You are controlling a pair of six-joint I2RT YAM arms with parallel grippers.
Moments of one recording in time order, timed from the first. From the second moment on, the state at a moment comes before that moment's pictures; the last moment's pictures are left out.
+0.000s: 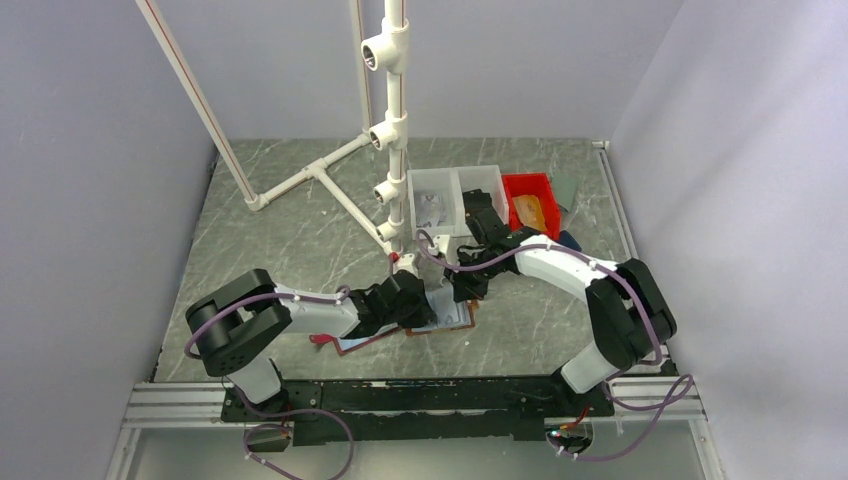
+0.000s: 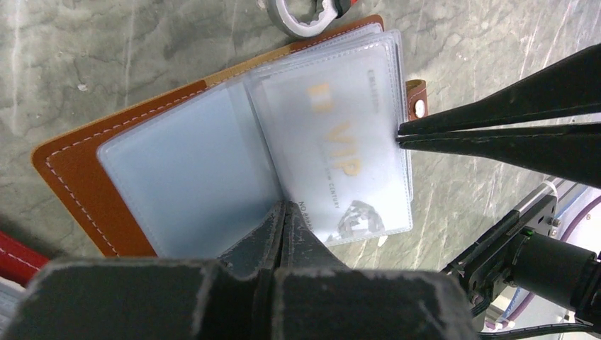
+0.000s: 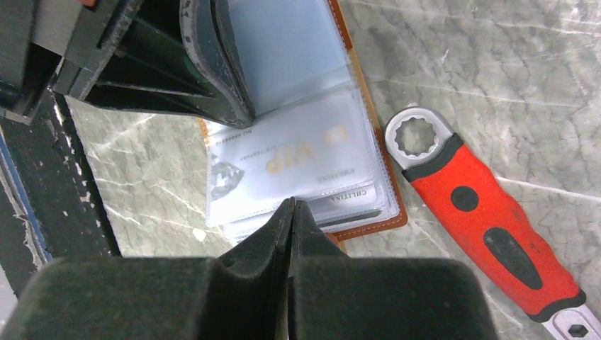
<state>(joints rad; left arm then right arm) -1.01 1.62 0.64 0.26 -0.09 -0.96 0.56 1.55 0.92 -0.56 -0.59 -0.61</state>
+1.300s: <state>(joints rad) -0.97 1.59 0.50 0.49 0.01 -0.96 0.57 1.60 0.92 -0.58 -0.69 -0.57</state>
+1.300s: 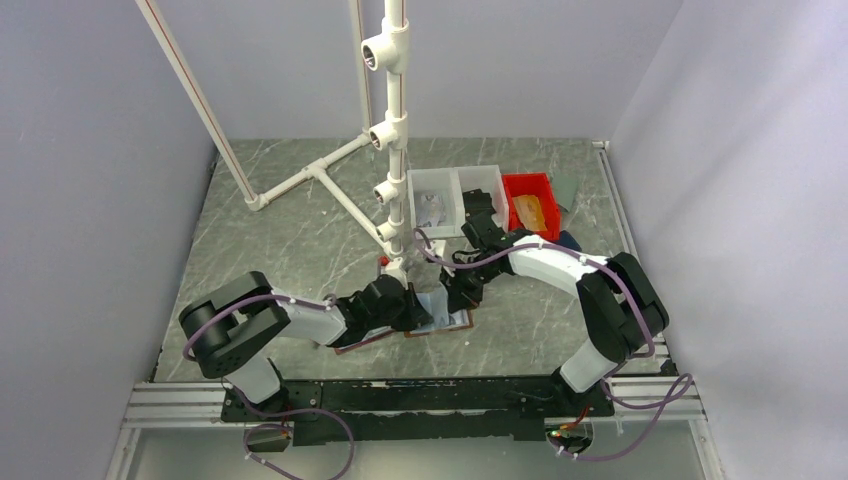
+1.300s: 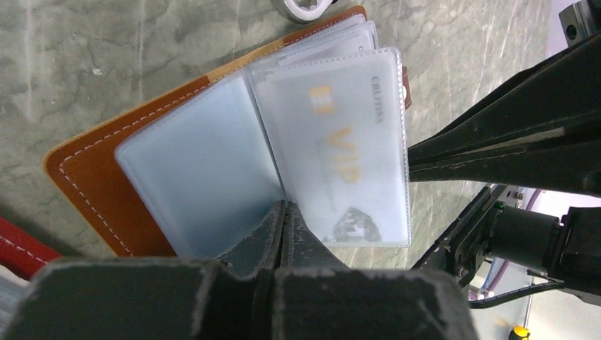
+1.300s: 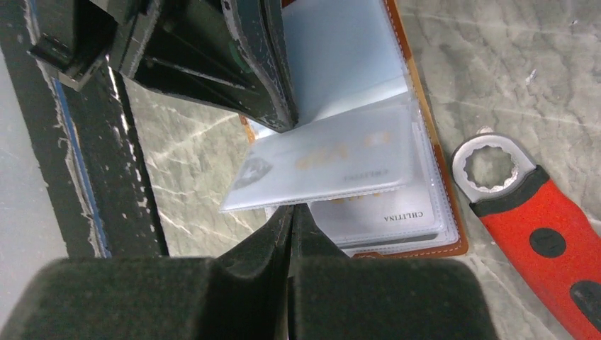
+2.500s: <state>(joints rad) -0.90 1.46 0.33 0.71 0.17 -0.99 0.59 1.72 0.94 -0.39 -0.83 -0.23</state>
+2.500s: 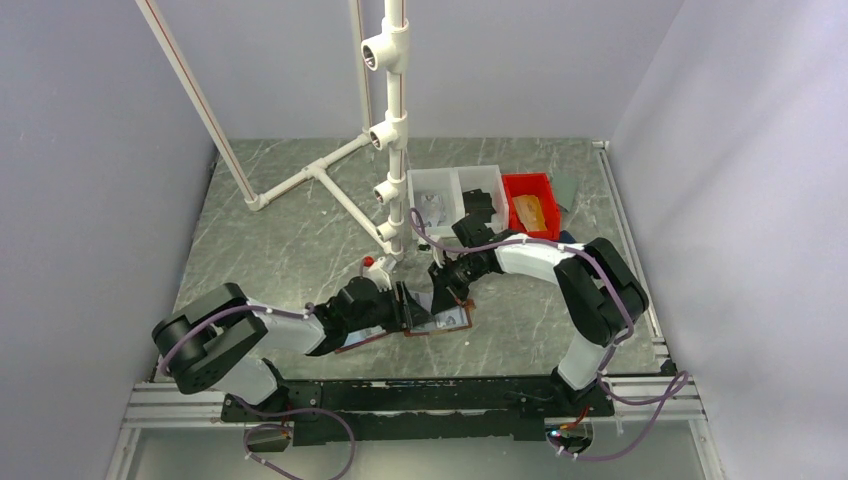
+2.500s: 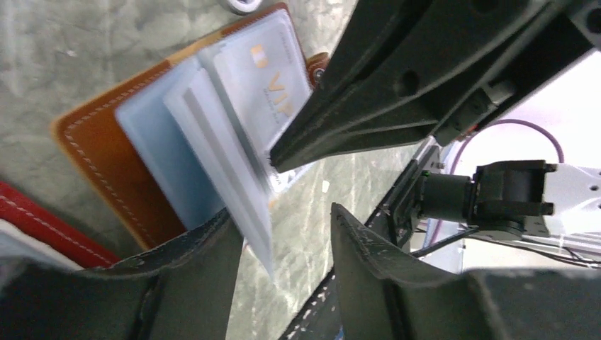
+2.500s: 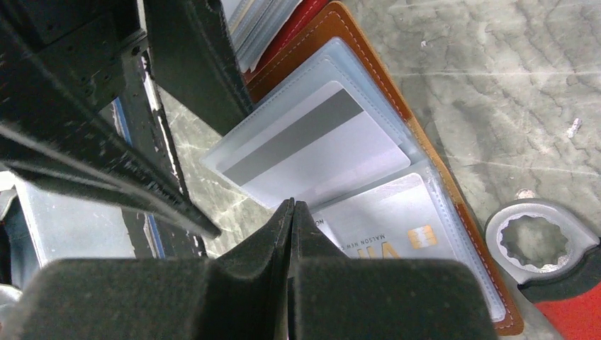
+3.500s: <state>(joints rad) -0.87 1.36 0.18 0.85 0.14 -0.96 0.49 1.68 0.96 -0.43 -0.98 -0.22</state>
